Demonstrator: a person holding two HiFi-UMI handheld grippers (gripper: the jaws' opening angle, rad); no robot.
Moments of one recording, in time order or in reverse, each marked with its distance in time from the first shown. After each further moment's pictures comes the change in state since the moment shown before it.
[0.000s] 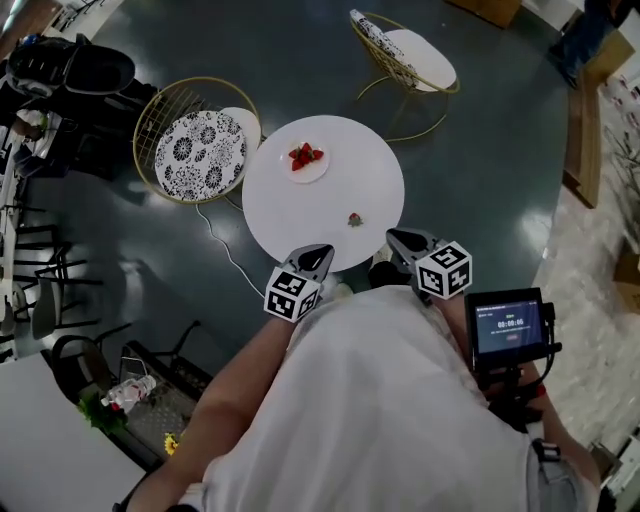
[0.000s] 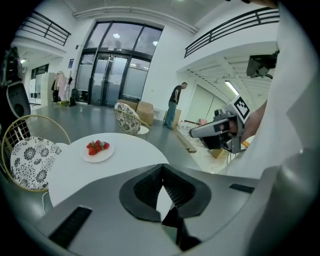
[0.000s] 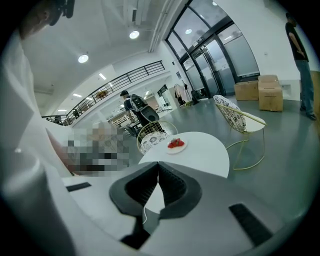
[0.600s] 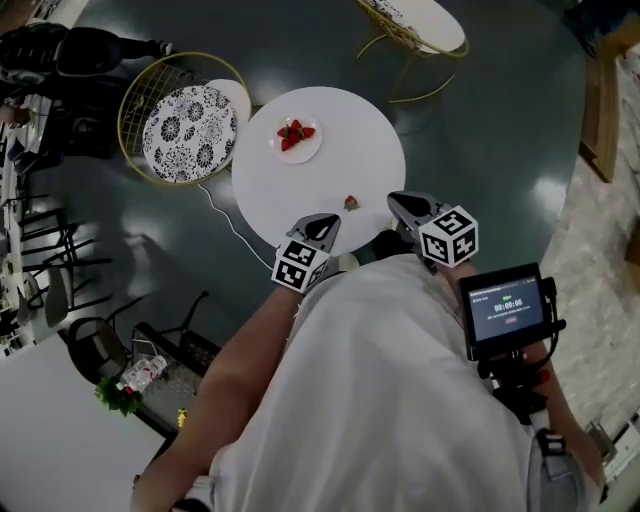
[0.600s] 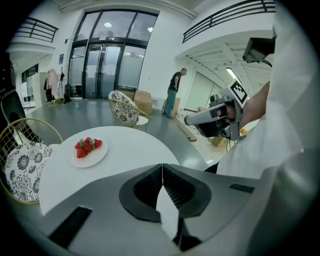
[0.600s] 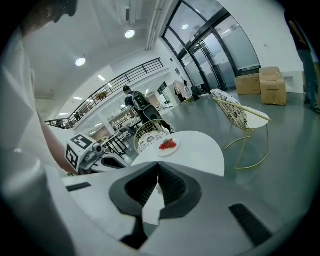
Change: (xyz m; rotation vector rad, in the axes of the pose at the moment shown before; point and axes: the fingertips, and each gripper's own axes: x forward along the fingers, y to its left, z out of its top) left arm 0.081 0.023 0.004 0.038 0.155 0.002; right arm 0.032 -0.074 0.019 0.045 0.038 0.051
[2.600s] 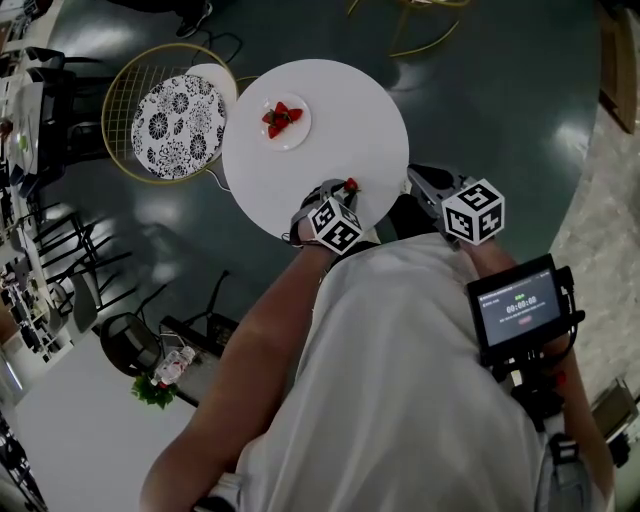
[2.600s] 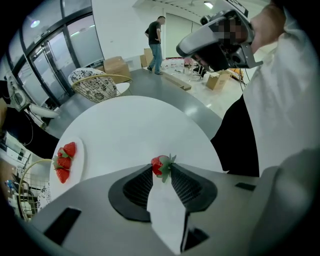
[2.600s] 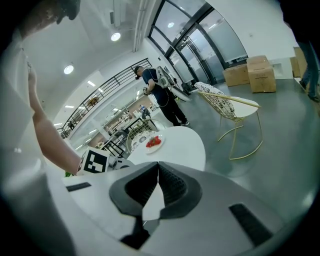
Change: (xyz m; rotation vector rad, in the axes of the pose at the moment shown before) left arm 0.103 0.037 -0.069 0.403 0.528 0.066; right arm 0.011 -0.068 -0.022 0.114 -0.005 -0.023
